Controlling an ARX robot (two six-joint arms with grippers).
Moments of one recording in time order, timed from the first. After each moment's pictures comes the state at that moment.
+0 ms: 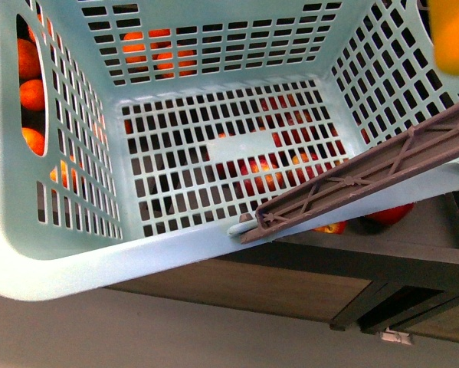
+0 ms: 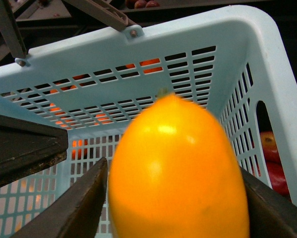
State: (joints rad) left arm -0.68 1.74 1.48 -0.41 0.13 -0.91; right arm 0.25 1.27 0.71 0.24 -0.16 0.21
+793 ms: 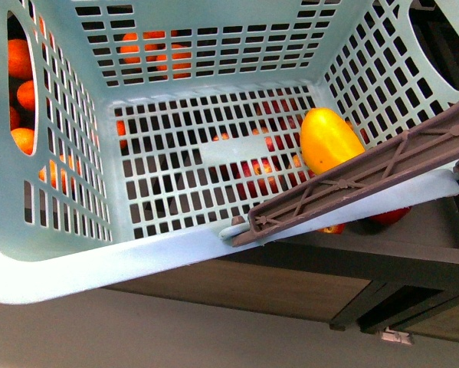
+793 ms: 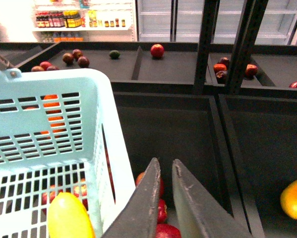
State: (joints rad) left arm -0.68 1.74 1.48 -0.41 0.13 -0.91; right arm 0.08 0.95 0.23 0.71 0.08 0.01
